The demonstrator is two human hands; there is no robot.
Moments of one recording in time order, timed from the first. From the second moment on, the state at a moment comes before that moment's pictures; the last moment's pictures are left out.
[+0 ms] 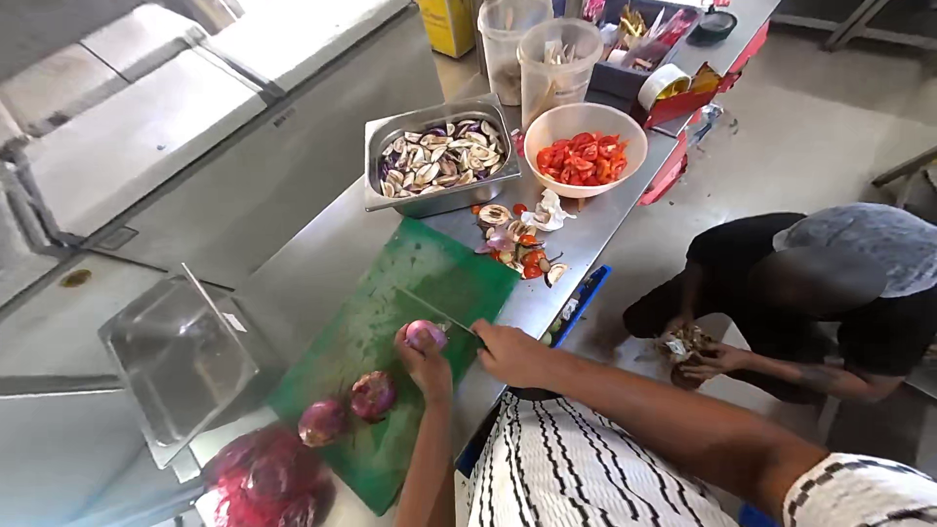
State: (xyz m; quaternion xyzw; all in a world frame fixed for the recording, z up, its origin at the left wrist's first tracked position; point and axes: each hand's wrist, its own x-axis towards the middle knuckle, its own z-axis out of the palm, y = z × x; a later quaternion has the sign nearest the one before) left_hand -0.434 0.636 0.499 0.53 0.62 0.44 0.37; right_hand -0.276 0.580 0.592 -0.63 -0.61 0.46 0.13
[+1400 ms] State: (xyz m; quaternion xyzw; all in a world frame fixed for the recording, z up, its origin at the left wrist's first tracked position) left_hand -0.434 0.641 0.488 0.54 0.59 0.49 0.35; right_hand -0.308 0.580 0.588 -0.62 -0.64 0.44 0.02
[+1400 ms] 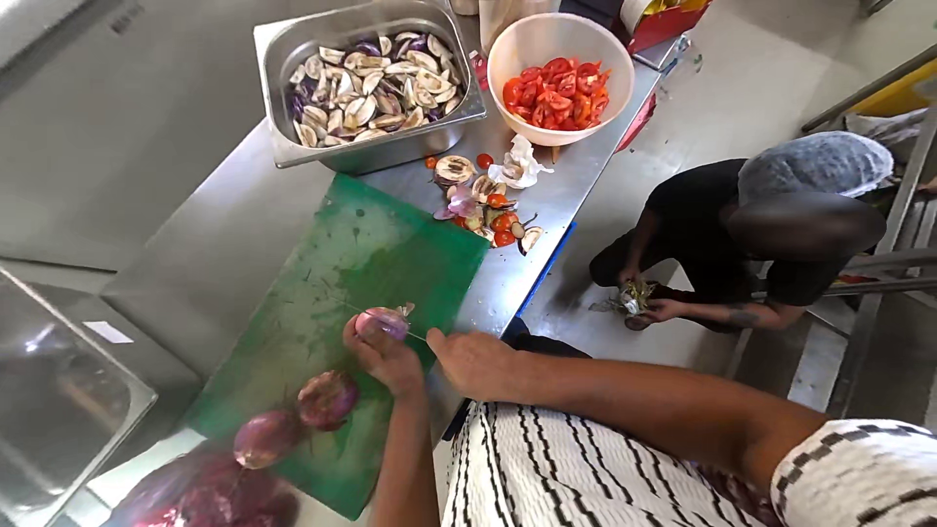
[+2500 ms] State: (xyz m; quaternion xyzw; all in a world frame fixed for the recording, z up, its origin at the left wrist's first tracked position) left_hand -0.444 0.640 0.487 0.60 0.52 0.49 0.36; right_hand -0.308 0.581 0.596 -0.63 -0.61 0.48 0.03
